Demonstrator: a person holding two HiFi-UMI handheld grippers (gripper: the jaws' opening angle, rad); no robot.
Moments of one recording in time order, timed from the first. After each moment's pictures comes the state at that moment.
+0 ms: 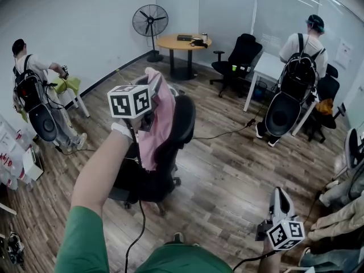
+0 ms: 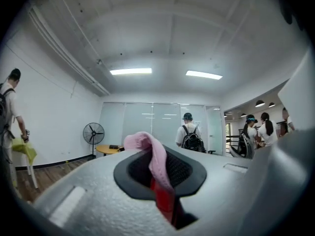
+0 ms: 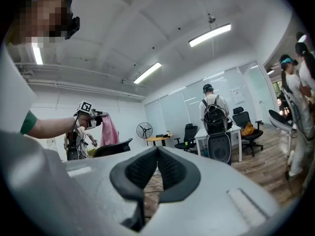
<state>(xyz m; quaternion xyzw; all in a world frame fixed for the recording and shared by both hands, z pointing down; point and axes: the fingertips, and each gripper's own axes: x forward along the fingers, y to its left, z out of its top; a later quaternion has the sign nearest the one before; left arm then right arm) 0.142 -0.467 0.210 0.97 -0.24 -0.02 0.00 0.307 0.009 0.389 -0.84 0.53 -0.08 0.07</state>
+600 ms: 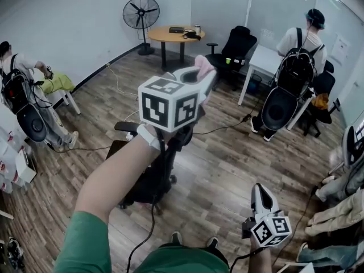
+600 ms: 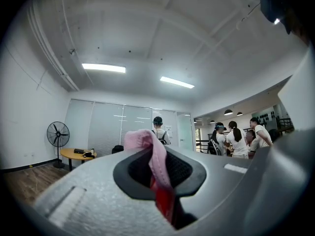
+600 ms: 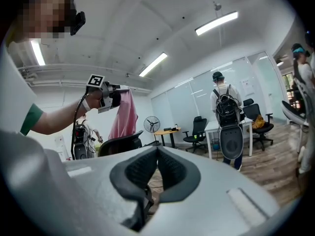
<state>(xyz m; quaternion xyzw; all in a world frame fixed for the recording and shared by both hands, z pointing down) 0.243 -0.360 0.177 1.00 -0.07 -0.04 -0.01 0.269 -0.088 0.422 -0.82 0.56 -0.12 0.06</state>
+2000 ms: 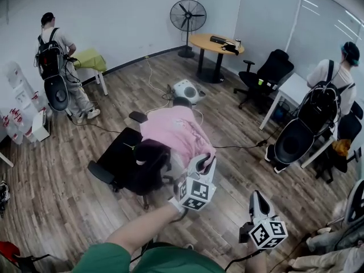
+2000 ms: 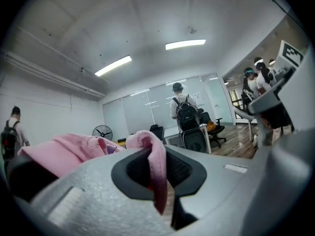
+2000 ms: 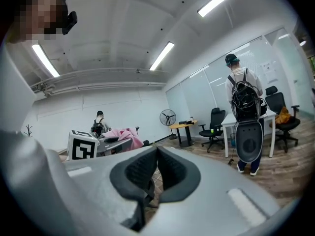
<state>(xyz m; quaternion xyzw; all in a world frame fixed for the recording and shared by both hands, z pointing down) 0.336 -0.258 0.442 0.94 -0.31 0.09 -0.12 0.434 -0.088 0.437 -0.73 0.67 -0.15 0.04</state>
